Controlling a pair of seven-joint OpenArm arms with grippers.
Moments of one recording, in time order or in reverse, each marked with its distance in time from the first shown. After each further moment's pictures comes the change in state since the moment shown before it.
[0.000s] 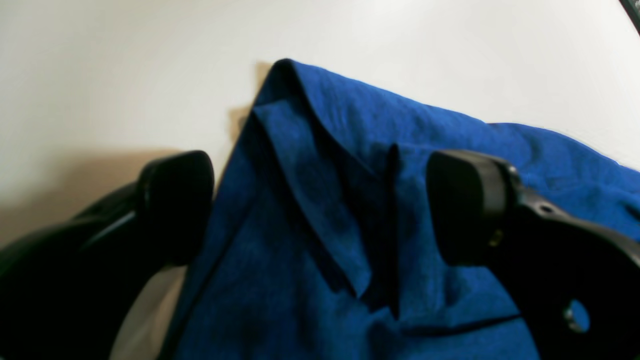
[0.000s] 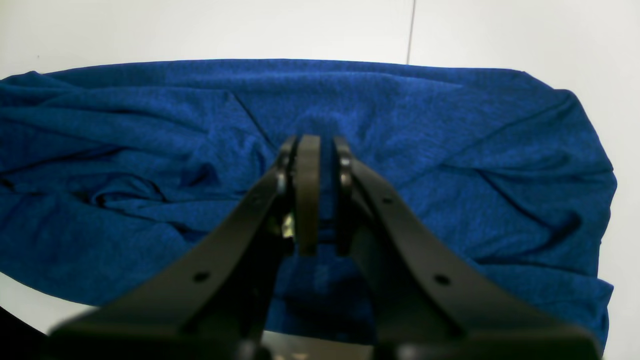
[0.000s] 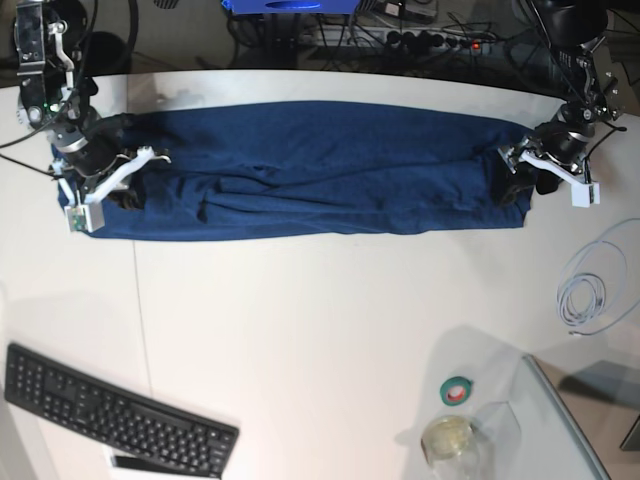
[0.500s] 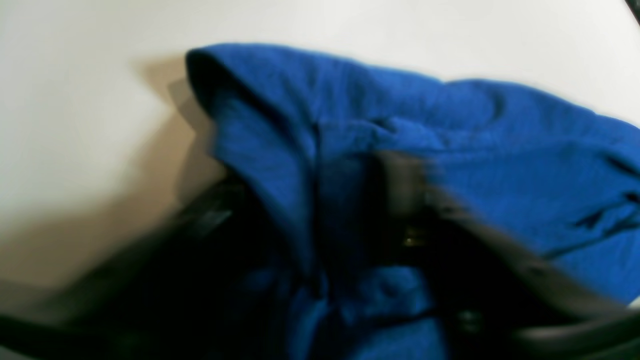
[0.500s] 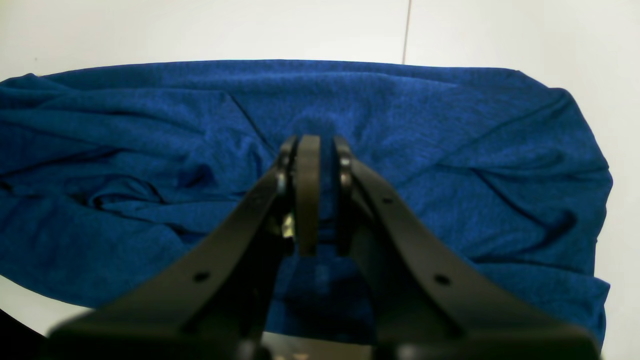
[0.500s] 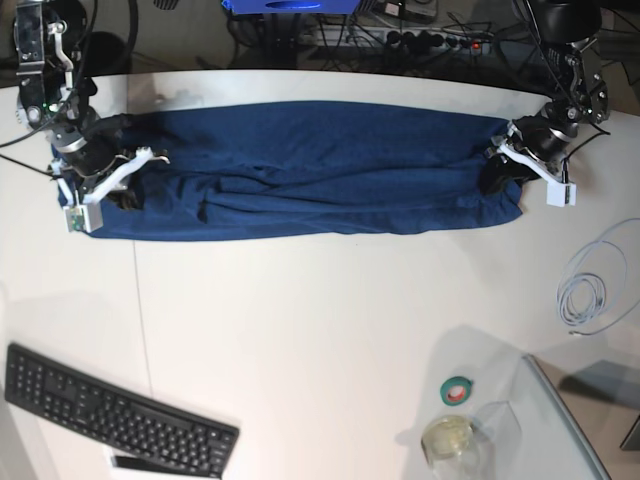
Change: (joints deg) left arm 0.8 0.5 3.6 -0.1 0.2 -0.6 0.9; right arm 0.0 -0.1 0.4 0.0 0.0 0.0 0.0
